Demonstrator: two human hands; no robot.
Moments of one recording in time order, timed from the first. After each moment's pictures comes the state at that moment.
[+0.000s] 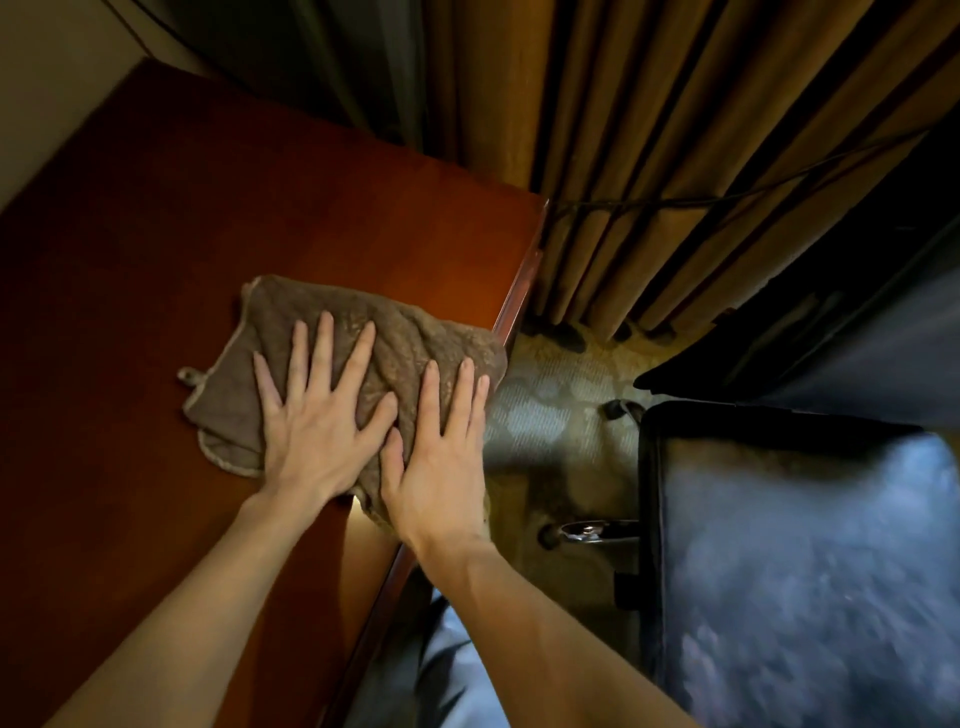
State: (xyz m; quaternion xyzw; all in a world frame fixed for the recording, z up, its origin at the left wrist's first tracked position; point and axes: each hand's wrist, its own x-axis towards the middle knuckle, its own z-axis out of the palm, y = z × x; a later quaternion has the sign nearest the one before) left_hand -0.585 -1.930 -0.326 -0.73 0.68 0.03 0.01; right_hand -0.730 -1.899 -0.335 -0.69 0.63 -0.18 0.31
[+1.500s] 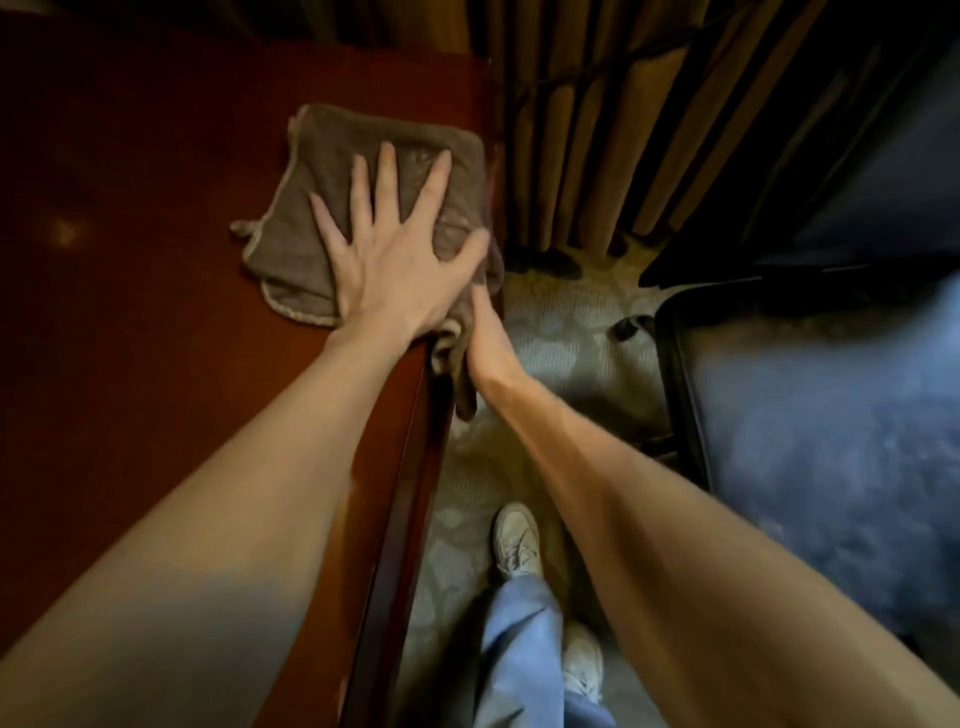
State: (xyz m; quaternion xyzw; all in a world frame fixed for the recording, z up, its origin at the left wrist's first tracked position) left_hand -0.685 -2.012 -0.332 -0.68 0.73 0.04 -0.03; right_hand -0.768 -1.966 -0.406 -0.36 0.59 -0.38 0.62
